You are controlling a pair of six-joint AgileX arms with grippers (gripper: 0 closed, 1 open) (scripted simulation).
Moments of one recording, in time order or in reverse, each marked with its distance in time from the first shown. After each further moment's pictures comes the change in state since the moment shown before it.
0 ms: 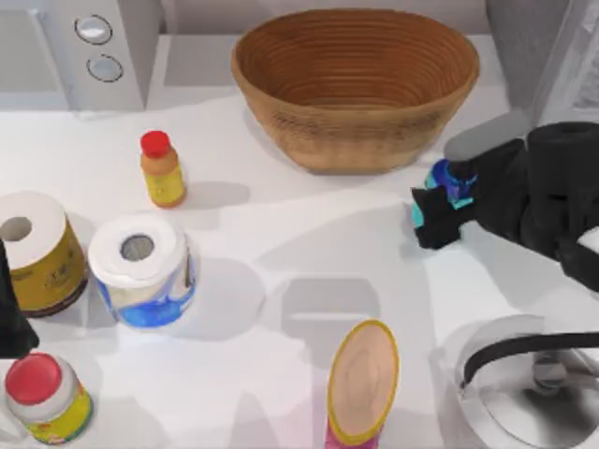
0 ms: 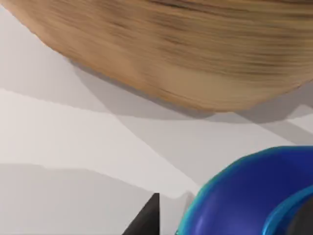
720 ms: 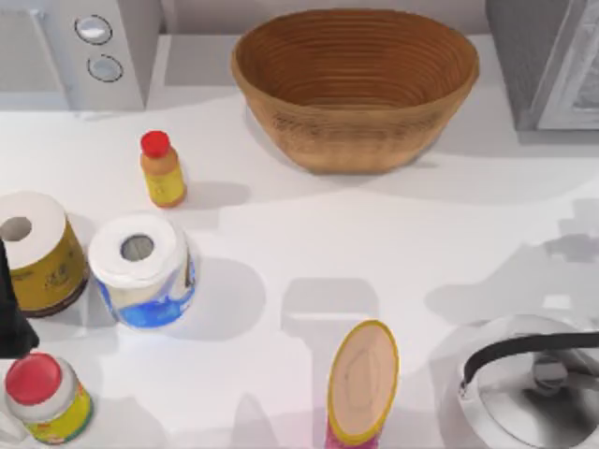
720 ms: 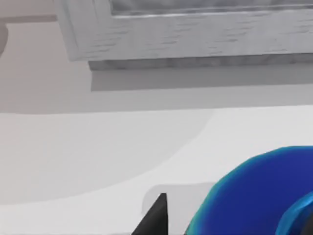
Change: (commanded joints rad) left arm 0.000 0.000 0.000 0.000 0.000 0.000; right arm -0.421 -0.438 -0.327 -0.034 0.084 0.080
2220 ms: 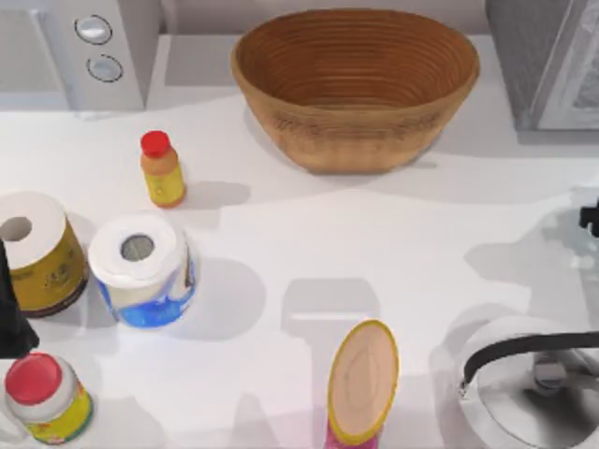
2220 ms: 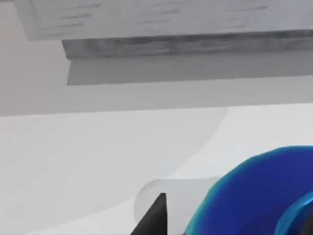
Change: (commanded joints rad) left arm 0.000 0.000 0.000 0.000 0.000 0.000; right arm 0.018 0.374 0.108 0.267 0.022 0.011
